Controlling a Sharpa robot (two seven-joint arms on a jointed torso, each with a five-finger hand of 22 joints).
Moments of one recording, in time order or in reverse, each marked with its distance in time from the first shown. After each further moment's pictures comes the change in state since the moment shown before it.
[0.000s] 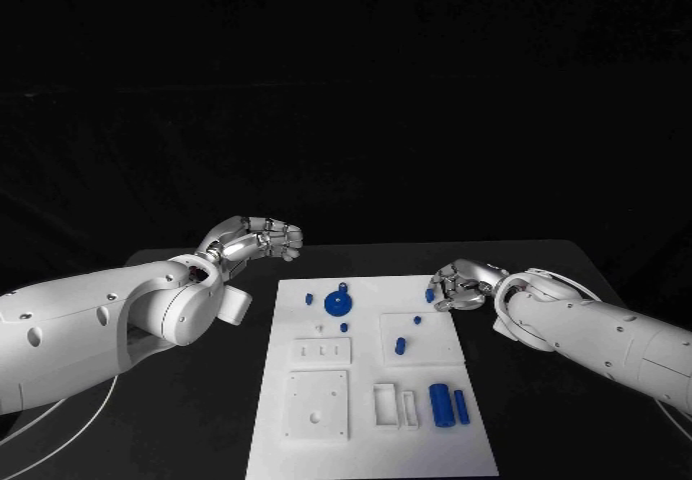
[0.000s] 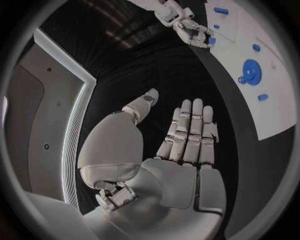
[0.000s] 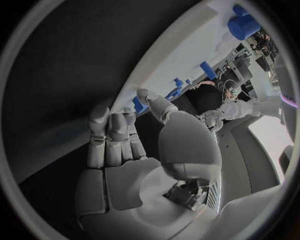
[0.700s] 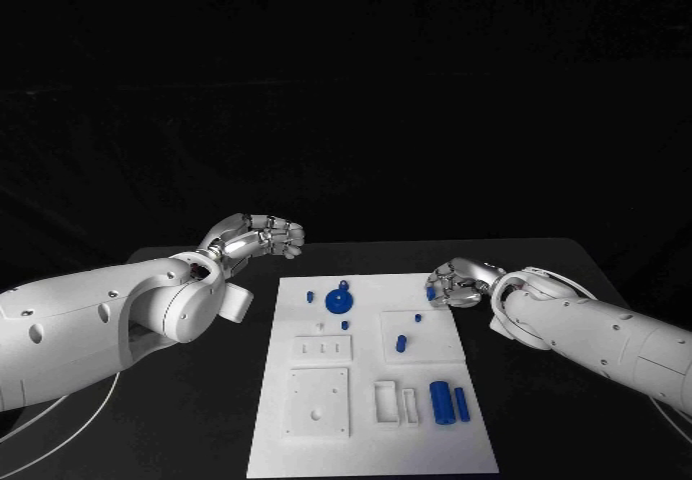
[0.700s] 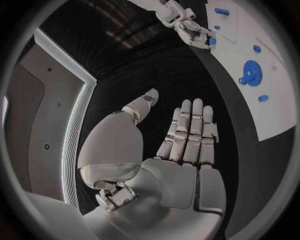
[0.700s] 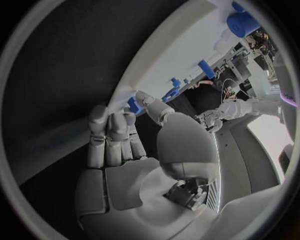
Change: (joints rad) left arm 0.000 -0.002 0.000 0.005 -0.001 0.001 -0.001; left_hand 0.000 0.000 0.000 0.000 0.000 0.000 0.000 0.000 0.000 0.000 0.000 0.000 -0.001 0.000 0.000 0.000 0.001 0.000 0.000 0.000 0.000 0.000; right arm -0.003 0.015 0.000 -0.004 0.009 0.001 0.005; right_hand -0.008 0.050 0.038 0.015 -0.166 0.025 -0.010 0.018 -0.003 -0.003 -0.004 0.006 0.001 0.000 0.000 -0.004 0.007 0.000 -0.012 0.006 0.004 0.000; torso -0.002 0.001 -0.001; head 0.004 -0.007
